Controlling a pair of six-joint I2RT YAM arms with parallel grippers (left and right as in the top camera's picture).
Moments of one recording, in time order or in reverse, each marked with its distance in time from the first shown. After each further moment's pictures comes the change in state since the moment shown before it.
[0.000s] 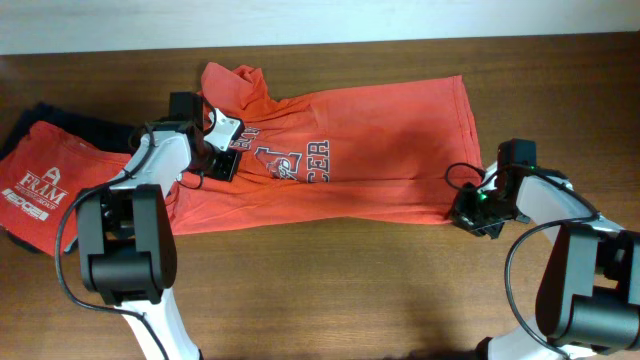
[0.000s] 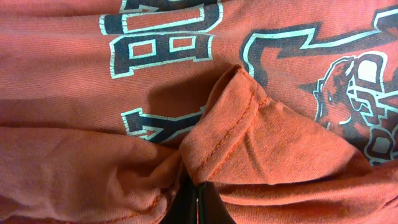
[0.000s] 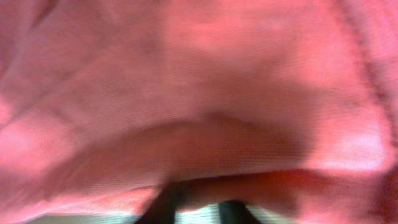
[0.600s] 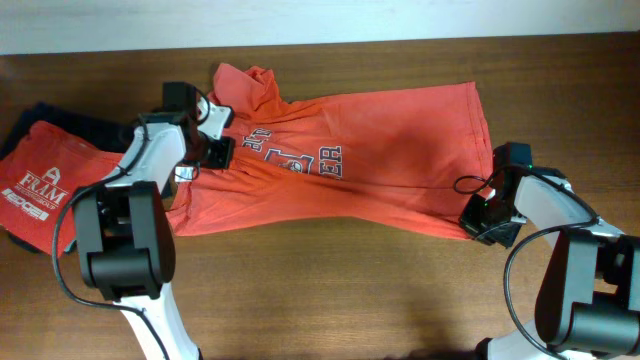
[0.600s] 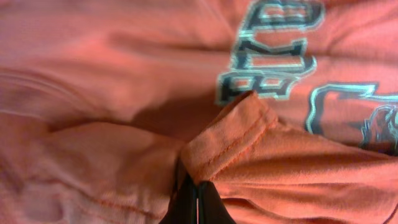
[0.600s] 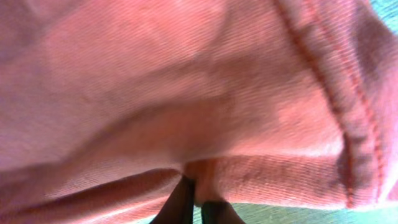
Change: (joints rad) left arm 0.030 0.030 0.108 -0.032 -0.015 -0.112; right arm 0.016 -0.022 0.005 -0.127 0.282 0.041
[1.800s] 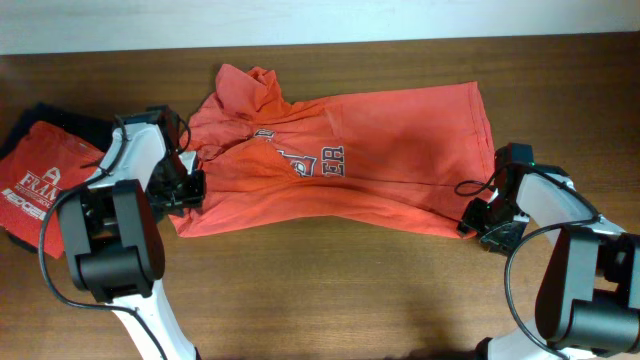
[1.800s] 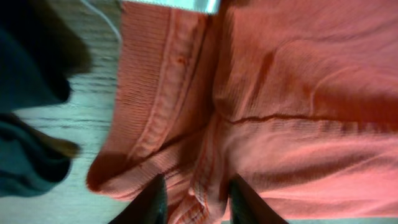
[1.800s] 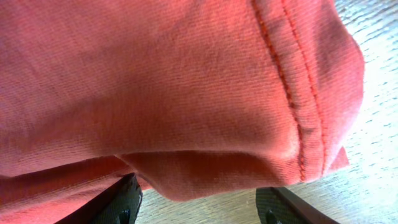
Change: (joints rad) left arm 0.076 0.004 -0.021 -0.466 -0.246 -0.221; right arm -0.008 0.009 0.022 -0.067 0.010 -0.053
